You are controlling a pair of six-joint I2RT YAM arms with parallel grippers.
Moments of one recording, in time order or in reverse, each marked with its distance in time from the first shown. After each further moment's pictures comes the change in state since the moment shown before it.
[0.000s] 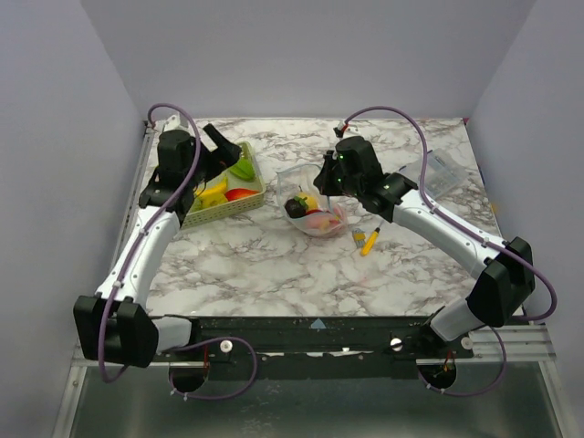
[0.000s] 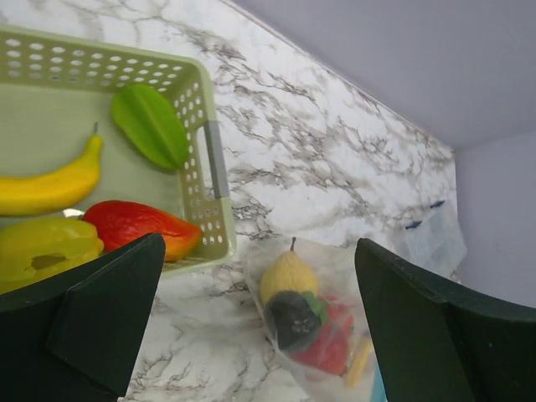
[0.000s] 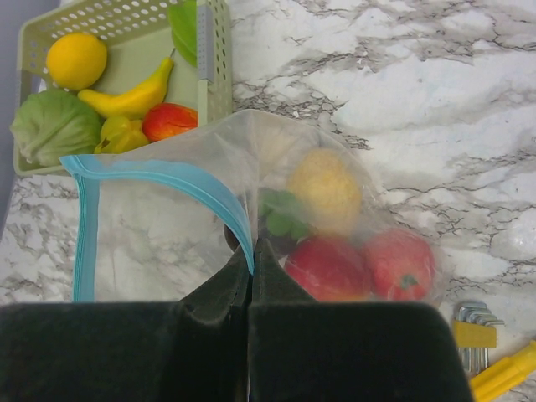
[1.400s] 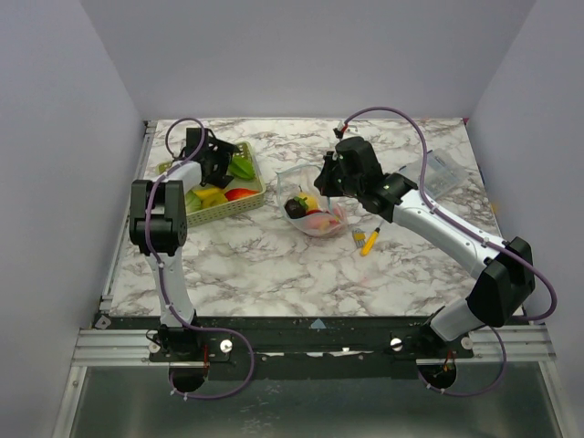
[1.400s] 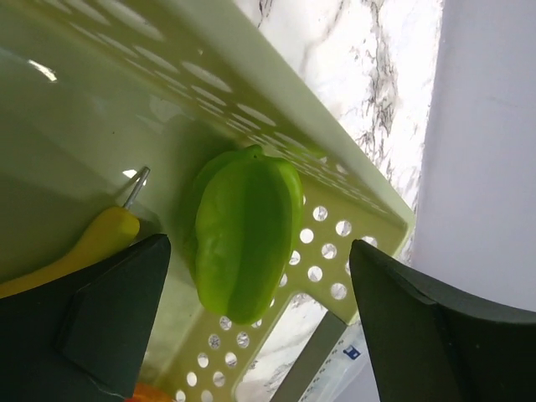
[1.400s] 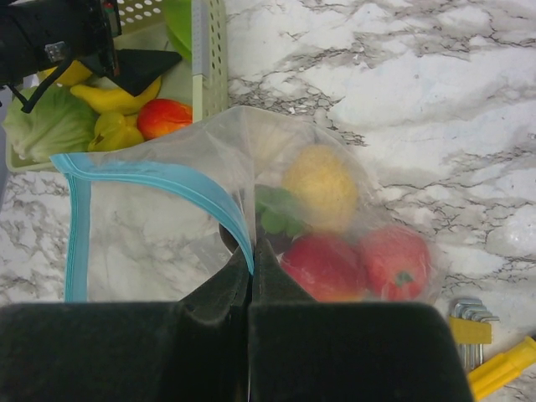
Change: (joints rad) left arm 0.182 0.859 0.342 0.090 0.109 -0.604; right arm 0.000 0.000 -0.002 -0.003 0.002 -0.007
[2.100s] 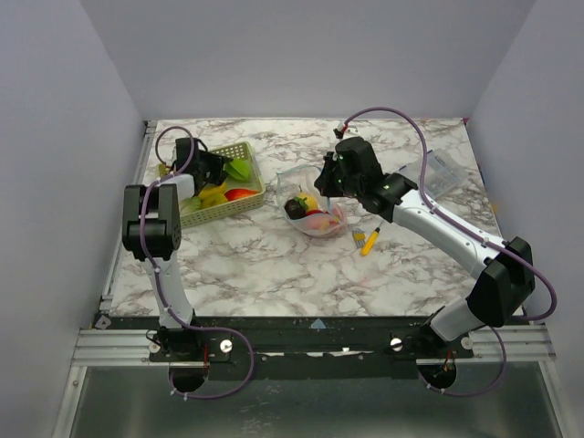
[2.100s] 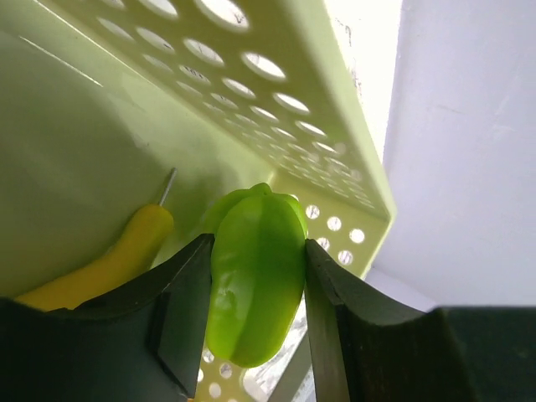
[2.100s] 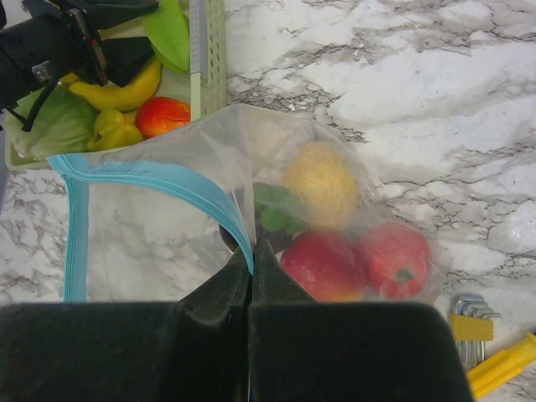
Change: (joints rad) left arm 0.042 -0.038 -0.188 0.281 0.061 -0.072; right arm 0.000 0.000 0.000 -0.011 -0.002 0.005
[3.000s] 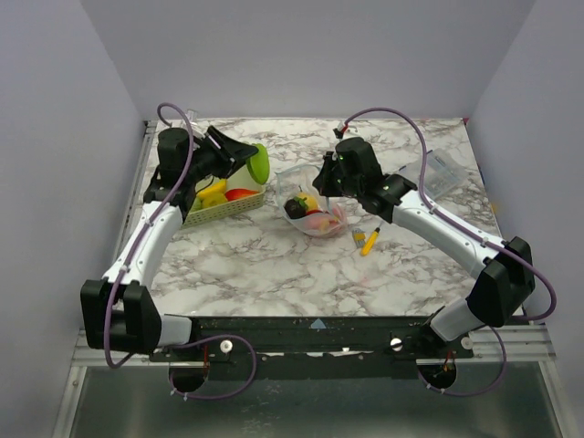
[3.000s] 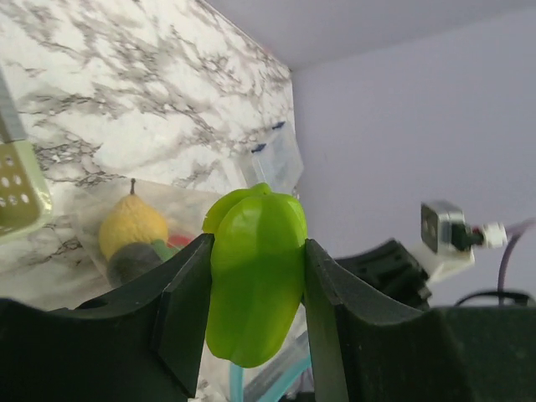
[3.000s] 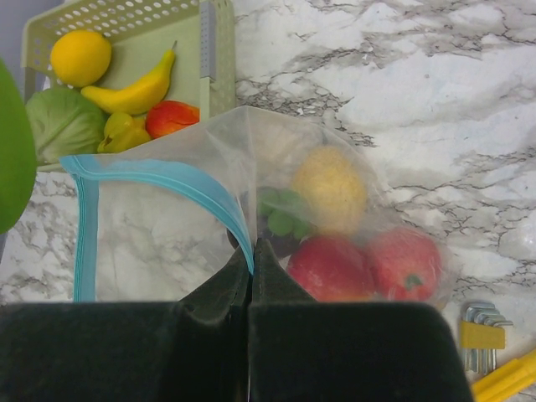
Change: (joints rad) left arm -0.119 -0.691 -0.194 -0.124 0.291 0.288; right arm 0.000 0.000 -0.009 0.030 -0.010 0.008
